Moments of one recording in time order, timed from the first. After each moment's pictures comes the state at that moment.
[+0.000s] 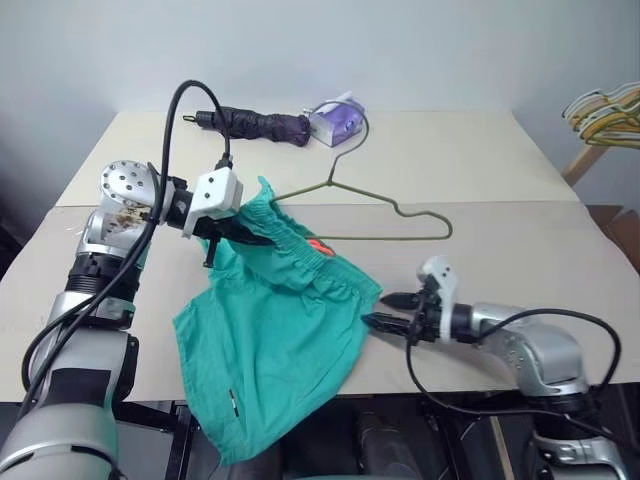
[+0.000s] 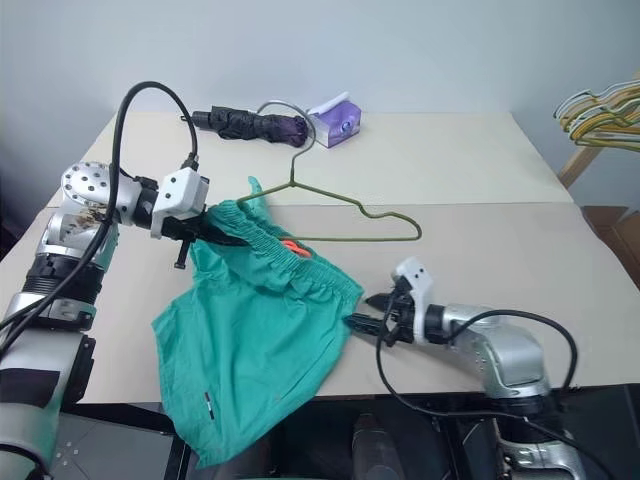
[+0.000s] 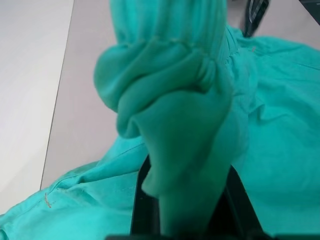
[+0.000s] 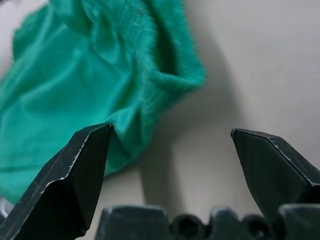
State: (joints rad) left arm -0.94 0.70 -0.18 0.56 -0.16 -0.08 -1.59; right arm -0.27 -0.48 0.00 -0.21 0.50 0.93 0.84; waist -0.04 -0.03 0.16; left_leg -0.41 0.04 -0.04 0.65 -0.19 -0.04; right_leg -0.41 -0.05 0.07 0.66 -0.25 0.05
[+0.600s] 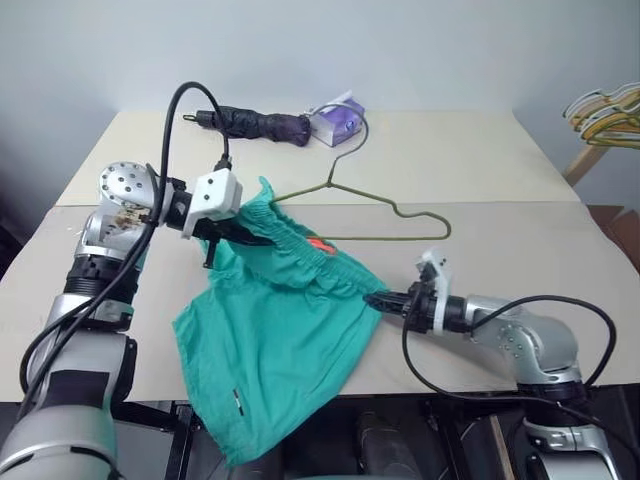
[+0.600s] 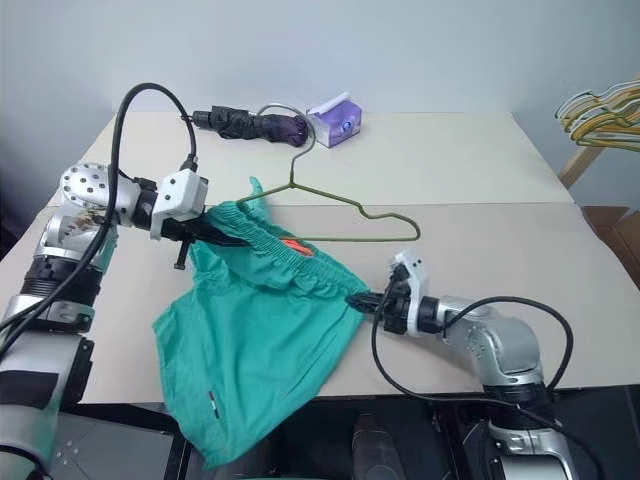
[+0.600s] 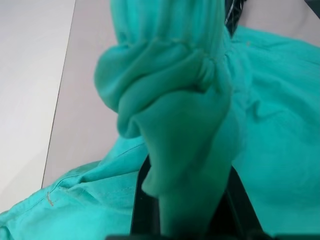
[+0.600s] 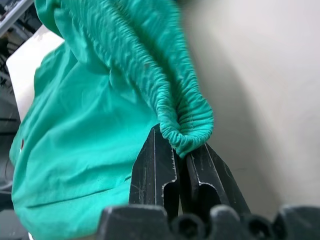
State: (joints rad) left arm -0.93 0.72 -0.17 0.54 -0.16 -0.08 -1.58; right arm -0.32 -0.49 -0.06 -0.18 0.61 0.97 0.79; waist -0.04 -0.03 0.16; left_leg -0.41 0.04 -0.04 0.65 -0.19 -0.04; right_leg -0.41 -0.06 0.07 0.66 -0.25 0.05
